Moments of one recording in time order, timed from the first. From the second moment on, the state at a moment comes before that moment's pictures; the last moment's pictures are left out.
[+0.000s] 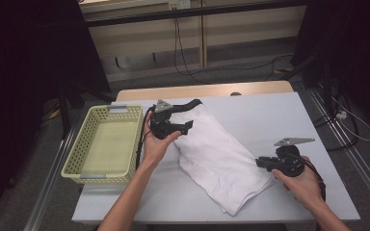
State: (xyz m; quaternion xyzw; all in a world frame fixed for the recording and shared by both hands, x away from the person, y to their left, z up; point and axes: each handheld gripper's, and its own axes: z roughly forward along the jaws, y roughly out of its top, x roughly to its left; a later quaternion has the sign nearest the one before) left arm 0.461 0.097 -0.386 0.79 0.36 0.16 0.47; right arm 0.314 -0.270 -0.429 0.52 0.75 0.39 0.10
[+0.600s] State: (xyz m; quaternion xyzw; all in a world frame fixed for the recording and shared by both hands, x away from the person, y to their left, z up) left arm 0.411 0.123 -0.397 0.81 0.32 0.18 0.45; right arm 0.298 -0.200 -0.416 0.41 0.82 0.40 0.07
